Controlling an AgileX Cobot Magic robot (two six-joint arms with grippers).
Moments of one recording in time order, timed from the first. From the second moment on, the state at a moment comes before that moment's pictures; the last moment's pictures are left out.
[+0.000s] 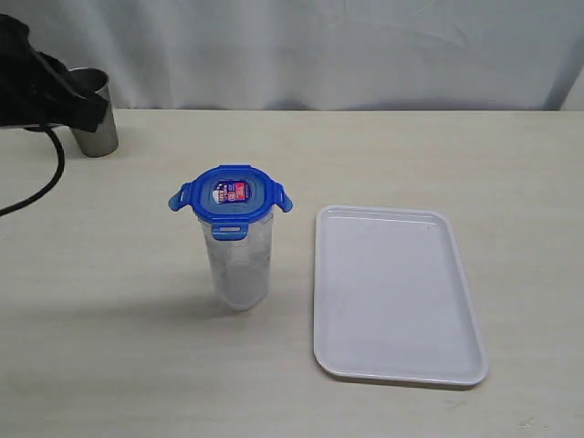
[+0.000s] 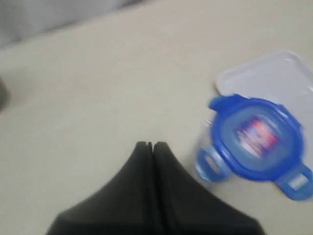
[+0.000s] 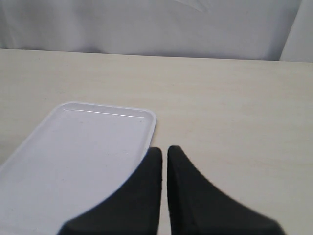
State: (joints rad) left arm -0.22 1.30 -1.04 -0.52 0.70 0.62; right arm 0.06 0.00 0.00 -0.01 0.34 -0.02
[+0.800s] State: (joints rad) left arm -0.28 1.50 -0.97 -0.75 0.74 1.28; right arm 0.06 0.00 0.00 -0.01 0.34 -0.01
